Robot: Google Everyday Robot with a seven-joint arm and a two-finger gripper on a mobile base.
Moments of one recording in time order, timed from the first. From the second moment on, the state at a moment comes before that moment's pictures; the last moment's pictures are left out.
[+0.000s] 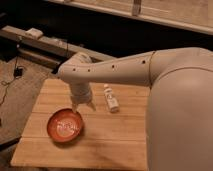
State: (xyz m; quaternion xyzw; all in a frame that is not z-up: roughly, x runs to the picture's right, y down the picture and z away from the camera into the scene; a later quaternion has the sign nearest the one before) arm -0.104 0.104 0.703 -0.26 0.23 0.64 0.68
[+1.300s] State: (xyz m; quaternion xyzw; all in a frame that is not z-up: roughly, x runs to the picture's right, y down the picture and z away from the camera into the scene) arm 0.015 0.019 0.792 -0.23 0.21 0.62 0.72
